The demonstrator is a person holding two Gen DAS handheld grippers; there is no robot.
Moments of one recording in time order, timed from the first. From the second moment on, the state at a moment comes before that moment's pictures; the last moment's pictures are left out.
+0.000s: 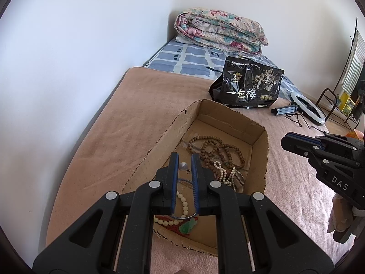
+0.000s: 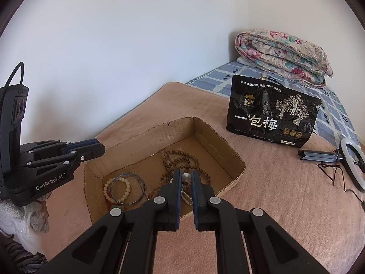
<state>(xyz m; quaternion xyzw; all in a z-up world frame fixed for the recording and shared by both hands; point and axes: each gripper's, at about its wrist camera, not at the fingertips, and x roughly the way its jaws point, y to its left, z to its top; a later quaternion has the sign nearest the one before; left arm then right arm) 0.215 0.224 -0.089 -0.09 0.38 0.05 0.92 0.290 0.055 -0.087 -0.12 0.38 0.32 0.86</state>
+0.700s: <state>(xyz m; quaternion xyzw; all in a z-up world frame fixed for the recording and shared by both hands) 0.210 0.223 -0.083 -0.07 0.36 0.08 0.93 0.294 0.054 -0.073 -0.11 0.34 0.28 0.89</state>
